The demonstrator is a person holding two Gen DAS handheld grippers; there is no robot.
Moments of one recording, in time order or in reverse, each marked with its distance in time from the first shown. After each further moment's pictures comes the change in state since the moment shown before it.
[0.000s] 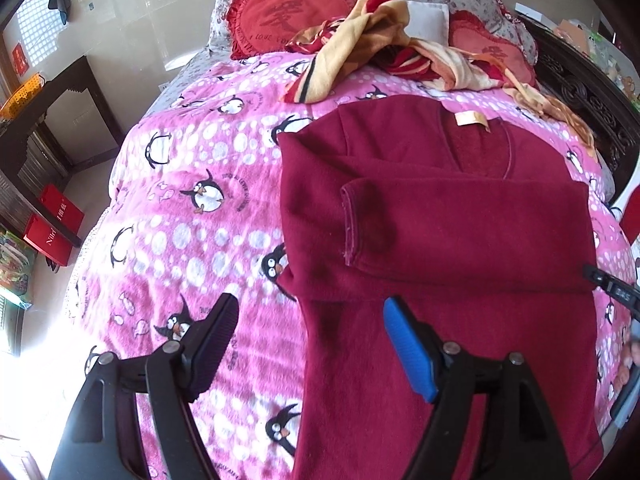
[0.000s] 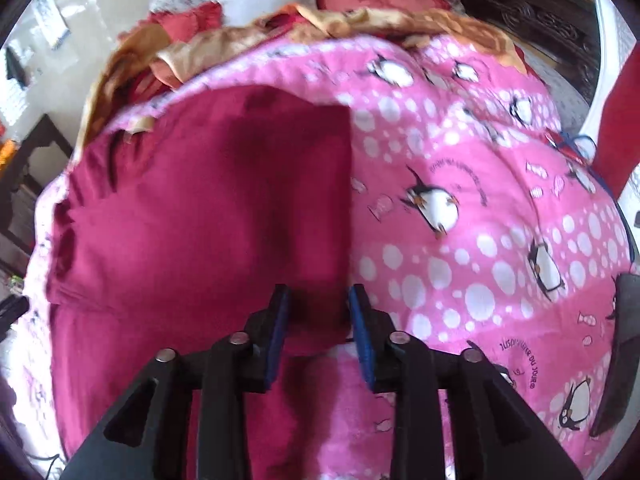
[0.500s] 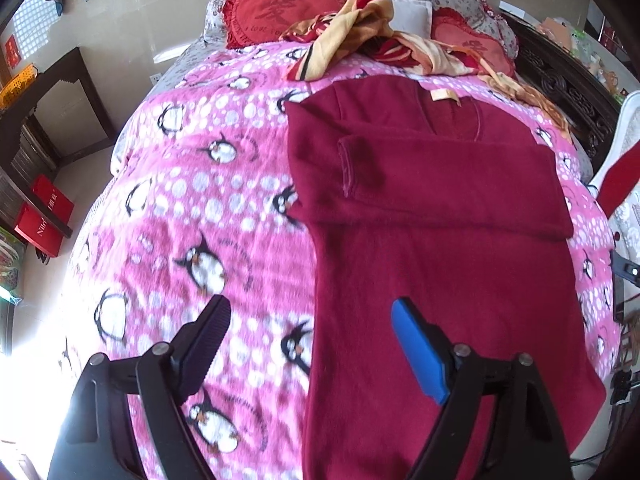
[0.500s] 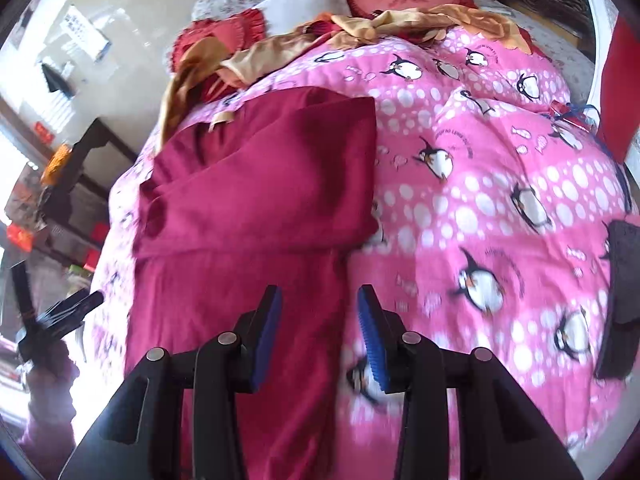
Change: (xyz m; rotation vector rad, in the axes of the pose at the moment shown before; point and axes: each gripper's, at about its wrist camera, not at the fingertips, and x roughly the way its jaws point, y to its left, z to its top) left arm -0.035 0.021 -0.054 0.004 0.033 -0.075; right arm -0.108 -0.019 -0.045 -0.003 0.027 0.241
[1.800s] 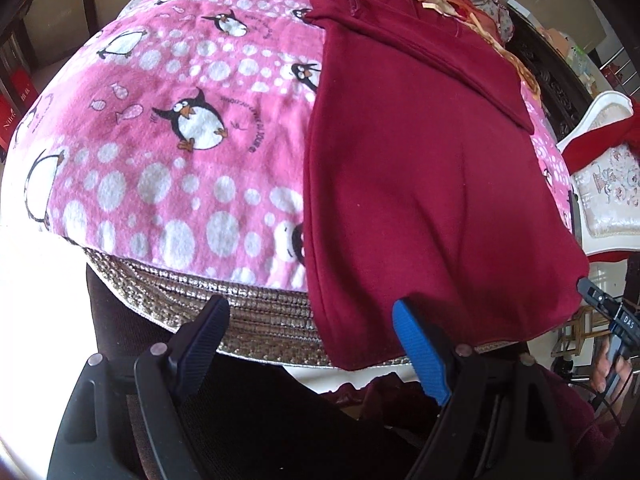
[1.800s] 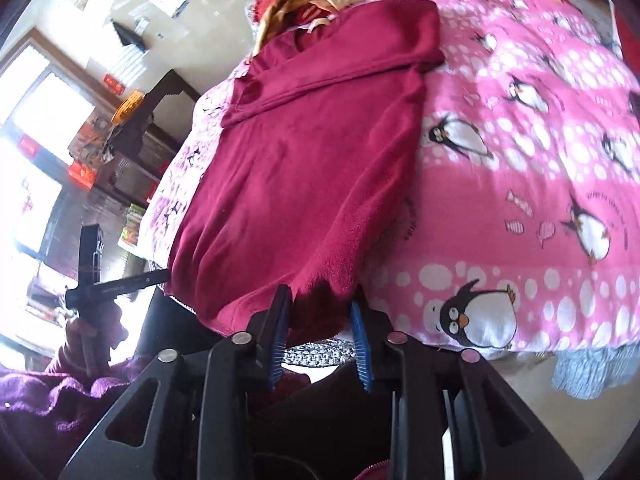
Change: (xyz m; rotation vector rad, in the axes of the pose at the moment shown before) left arm -0.014 0.024 -0.181 -0.152 0.195 -0.216; right arm -0.024 0.012 -0.178 -0.086 0.086 0.245
